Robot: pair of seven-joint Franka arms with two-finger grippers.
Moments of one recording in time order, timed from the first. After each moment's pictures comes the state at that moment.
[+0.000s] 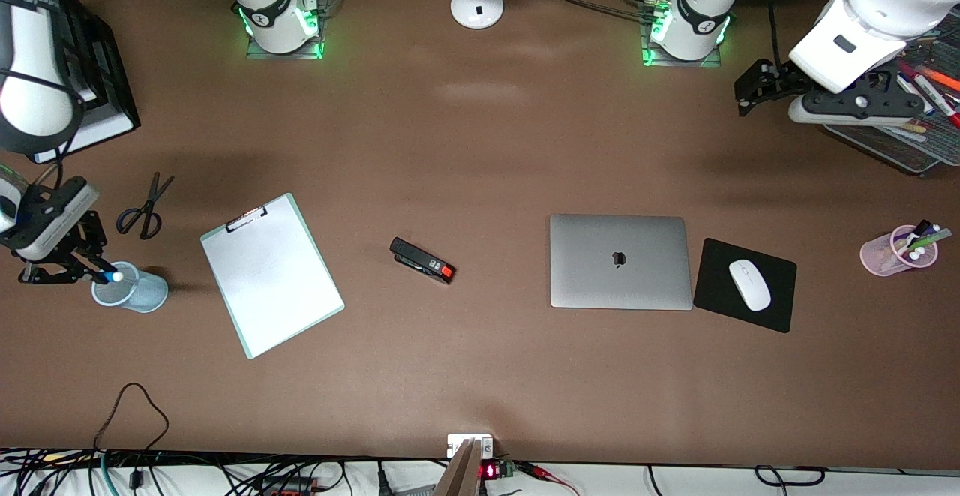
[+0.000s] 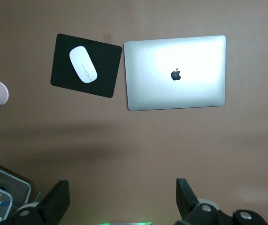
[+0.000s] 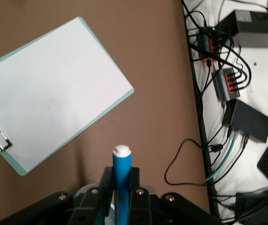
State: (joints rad) left arm 0.11 -0.12 -0.28 -1.72 0.00 1.55 -0.10; right arm -0.10 0.27 -0.10 -1.77 0.36 2.33 -1.92
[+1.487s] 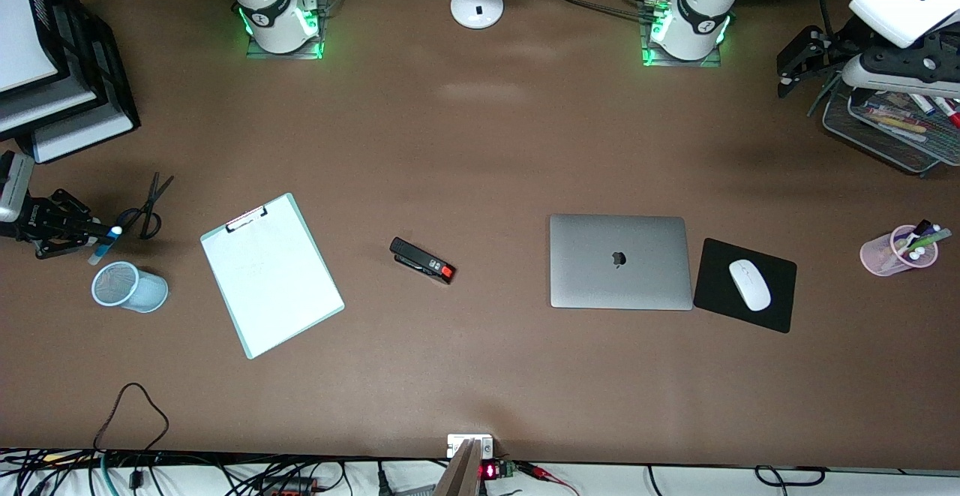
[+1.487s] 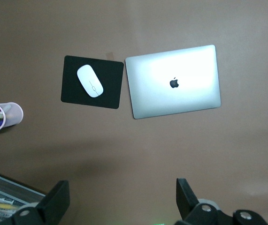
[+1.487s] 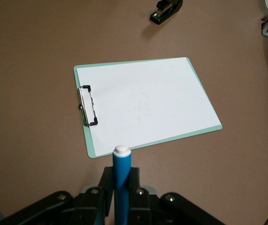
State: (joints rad) left arm 0.06 -0.12 -0.20 -1.61 0.00 1.49 0.01; right arm -0.40 0.55 -0.10 -1.53 0.61 1.72 -2.58
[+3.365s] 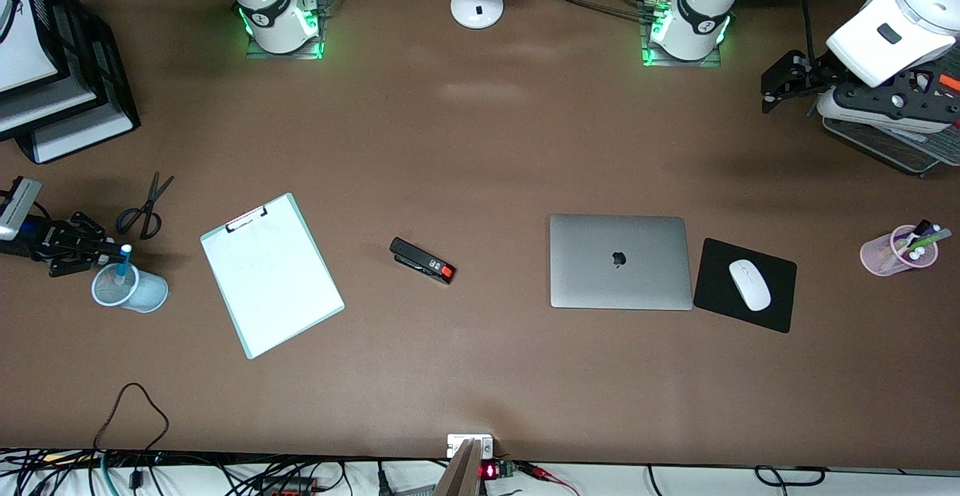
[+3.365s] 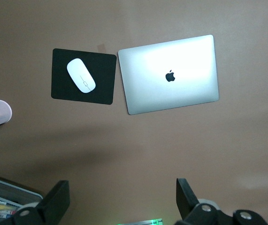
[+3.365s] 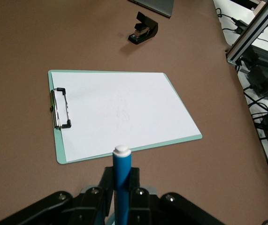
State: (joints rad) left arm 0.00 -0.04 -0.16 -1.58 0.00 1.48 0.00; right arm -0.47 0.79 -0.09 -1.34 0.81 1.62 -2.70
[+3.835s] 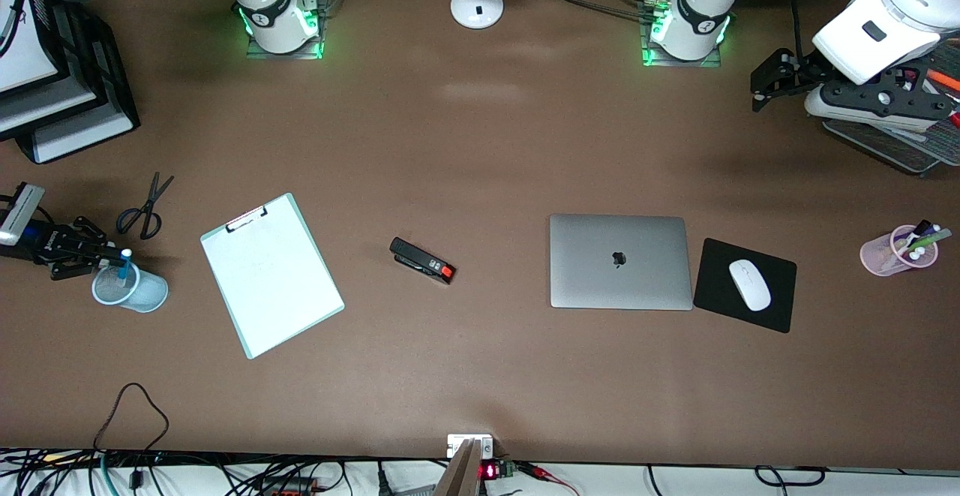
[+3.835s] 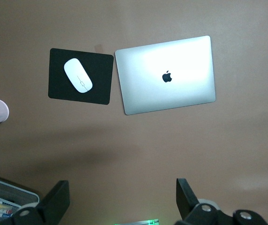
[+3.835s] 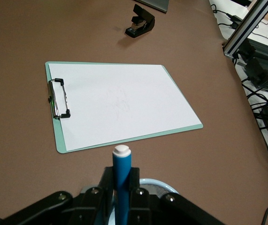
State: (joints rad) left arm 0.00 -0.04 -0.18 -1.58 0.00 1.48 -0.03; right arm -0.49 0.83 -0.09 -1.31 0.83 1.63 -2.70
